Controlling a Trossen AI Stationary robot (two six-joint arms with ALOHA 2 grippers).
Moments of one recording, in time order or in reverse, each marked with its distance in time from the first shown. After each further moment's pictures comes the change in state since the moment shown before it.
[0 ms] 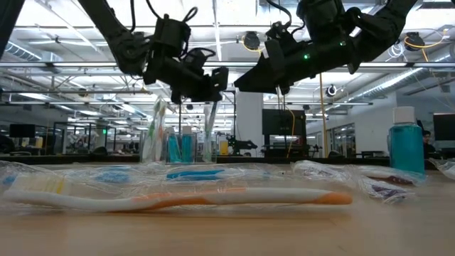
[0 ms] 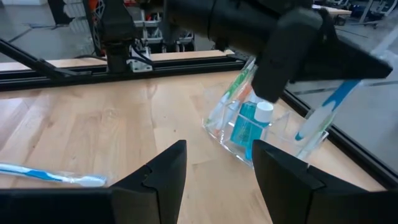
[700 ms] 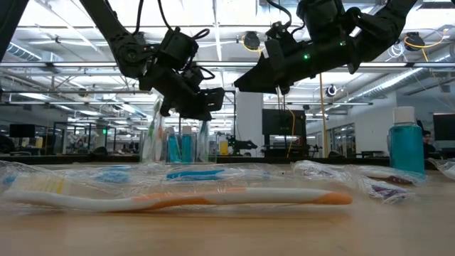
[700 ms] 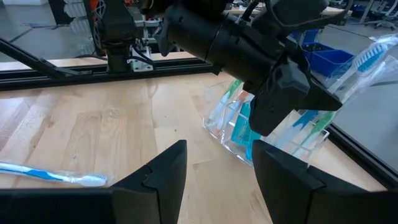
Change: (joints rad) left arm -0.001 0.022 0.001 -0.218 -0.122 -0.125; right arm 0.000 0.000 0.000 0.000 -0.002 0.000
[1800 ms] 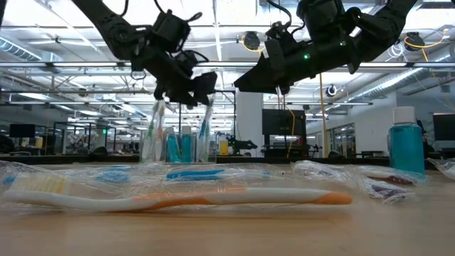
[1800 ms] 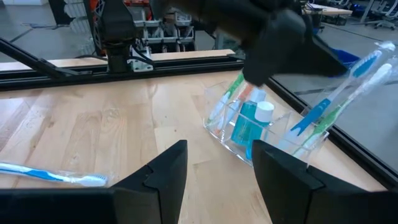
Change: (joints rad) left arm 0.008 -0.164 0.001 -0.148 0.000 0.062; right arm 0.000 0.000 0.000 0.000 -0.001 0.000
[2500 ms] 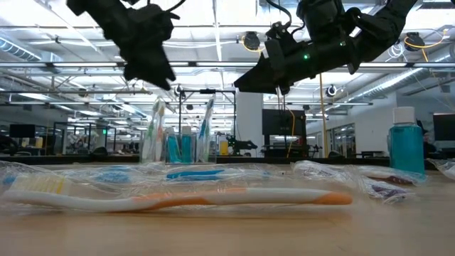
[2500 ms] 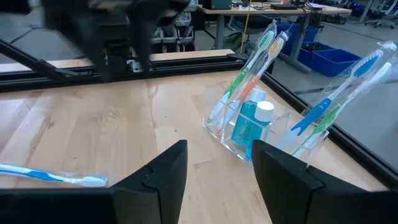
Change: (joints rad) left arm -0.306 -0.384 0.000 -0.807 0.490 -0.202; right arm 0.000 0.000 0.000 0.000 0.002 0.009
